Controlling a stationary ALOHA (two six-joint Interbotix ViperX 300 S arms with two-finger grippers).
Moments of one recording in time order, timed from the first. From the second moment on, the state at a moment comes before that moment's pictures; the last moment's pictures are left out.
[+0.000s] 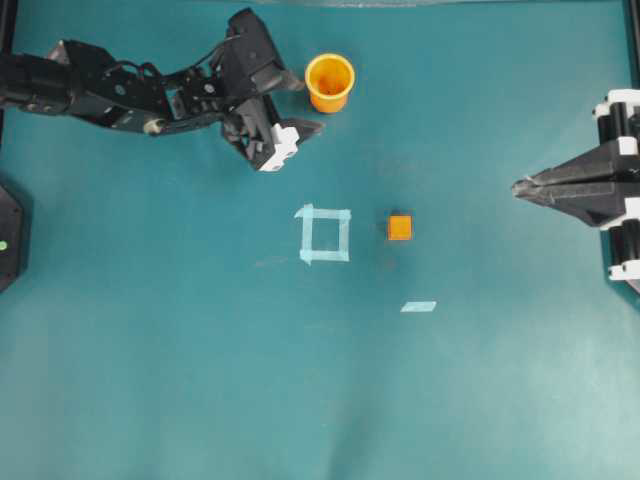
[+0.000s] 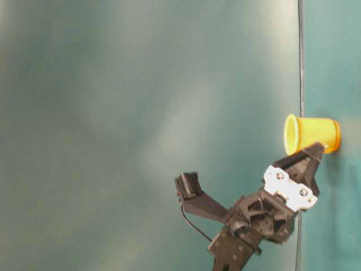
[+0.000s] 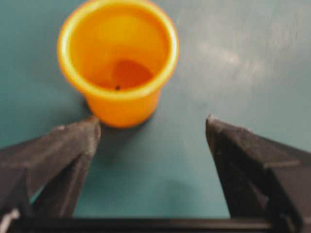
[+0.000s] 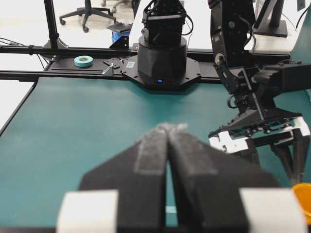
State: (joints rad) left arm 0.37 0.25 0.64 0.01 -0.32 -0.05; right arm 0.00 -0.92 1.16 0.00 -0.25 0.01
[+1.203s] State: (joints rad) left arm 0.40 0.41 0.43 0.01 -0.22 -0.15; right arm 0.00 -0.88 1.16 -0.01 -0.25 0.00
